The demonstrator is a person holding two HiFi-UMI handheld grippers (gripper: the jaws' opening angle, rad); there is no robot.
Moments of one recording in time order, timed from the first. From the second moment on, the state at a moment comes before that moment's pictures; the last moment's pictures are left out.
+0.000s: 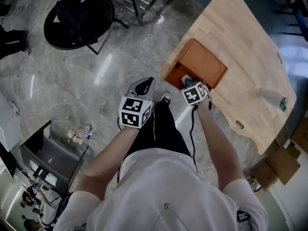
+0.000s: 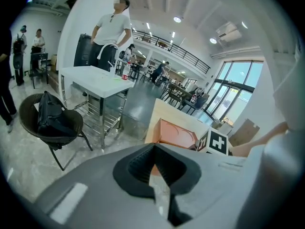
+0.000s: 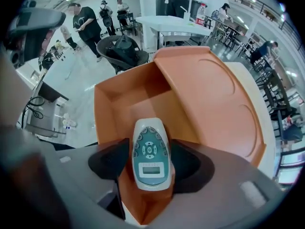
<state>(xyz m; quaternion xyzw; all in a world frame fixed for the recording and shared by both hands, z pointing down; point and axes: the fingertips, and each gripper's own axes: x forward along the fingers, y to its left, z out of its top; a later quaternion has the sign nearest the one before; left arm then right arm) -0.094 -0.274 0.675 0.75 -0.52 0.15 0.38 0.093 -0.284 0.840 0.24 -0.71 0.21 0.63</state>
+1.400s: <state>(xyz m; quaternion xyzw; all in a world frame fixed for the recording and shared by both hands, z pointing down) -0.050 -0.286 0.570 0.81 -0.48 0.17 0.28 0.109 -0.297 0.683 0.37 -0.77 0.31 0.41</state>
